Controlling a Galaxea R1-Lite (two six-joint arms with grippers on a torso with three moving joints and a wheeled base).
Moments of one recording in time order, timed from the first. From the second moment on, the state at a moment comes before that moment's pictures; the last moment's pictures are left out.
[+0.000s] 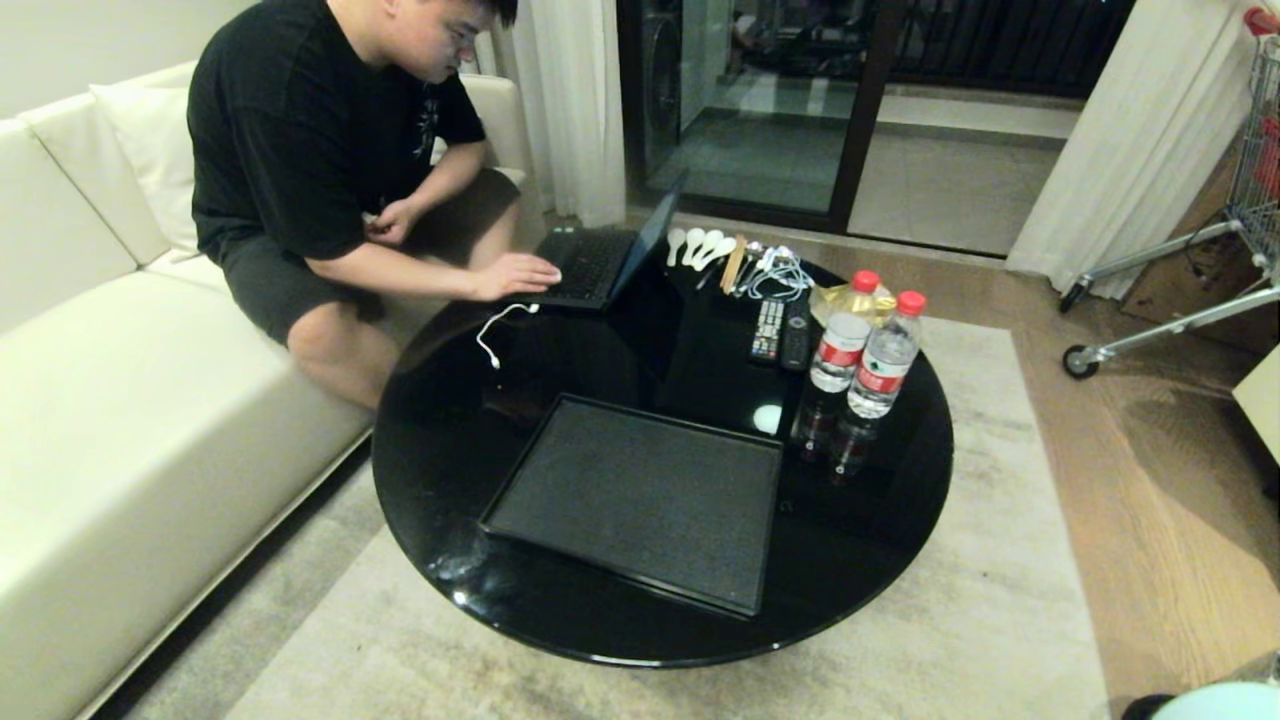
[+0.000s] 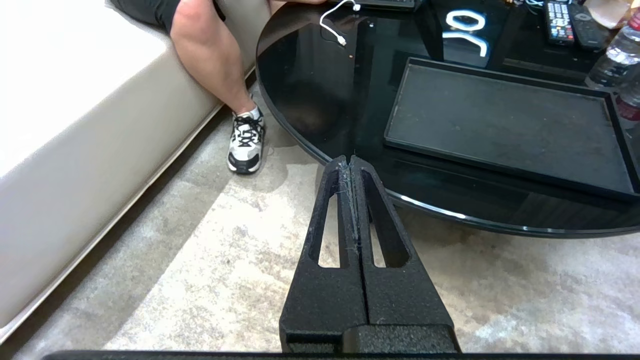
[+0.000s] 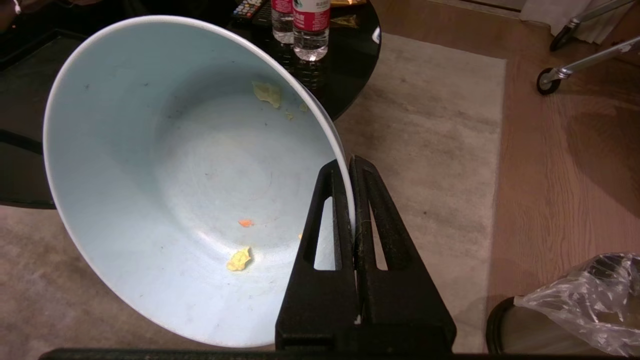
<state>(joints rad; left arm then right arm) 0.00 0.00 0.00 -0.01 0.01 -0.02 0.00 0.00 -0.01 0.01 0.01 -0.06</state>
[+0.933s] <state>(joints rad) 0.00 0.00 0.00 -0.01 0.01 -0.02 0.00 0.02 -0.09 0.06 0.05 -0.09</state>
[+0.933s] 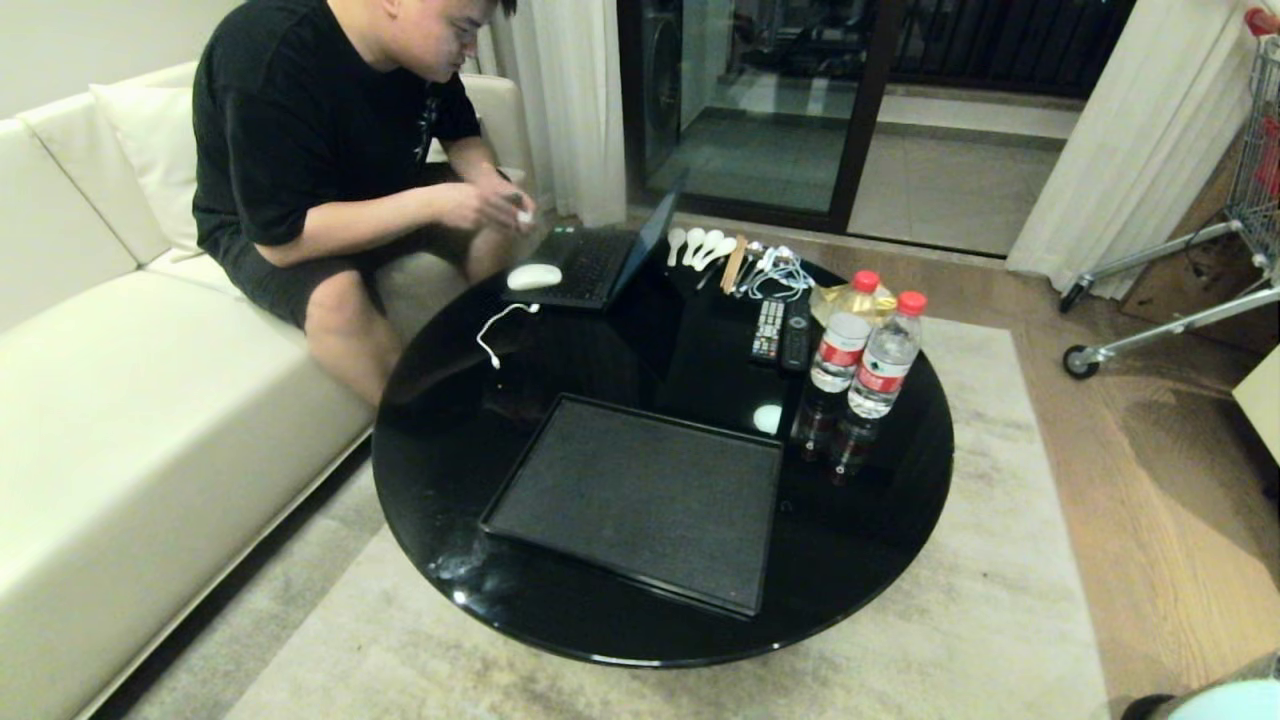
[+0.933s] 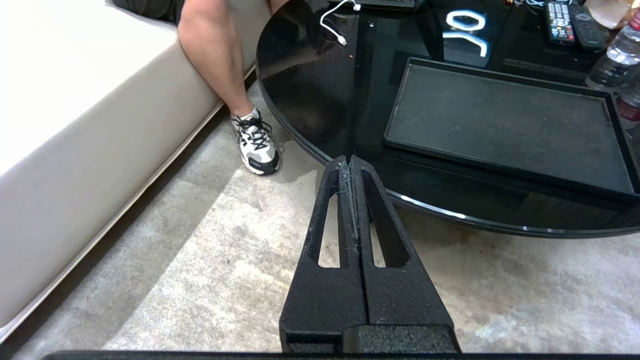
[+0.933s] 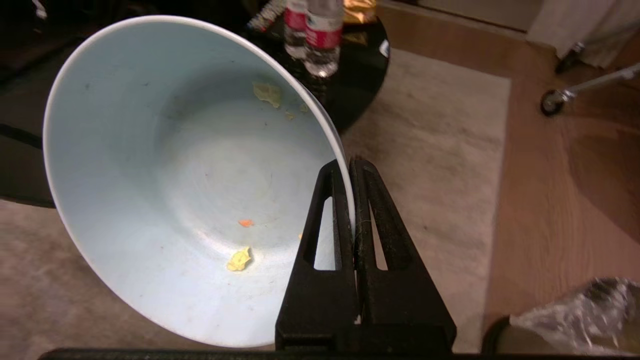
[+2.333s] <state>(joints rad) 0.00 0.00 0.00 -0.01 0.01 -0.02 0.34 1.17 -0.64 -0.01 0.33 -0.29</state>
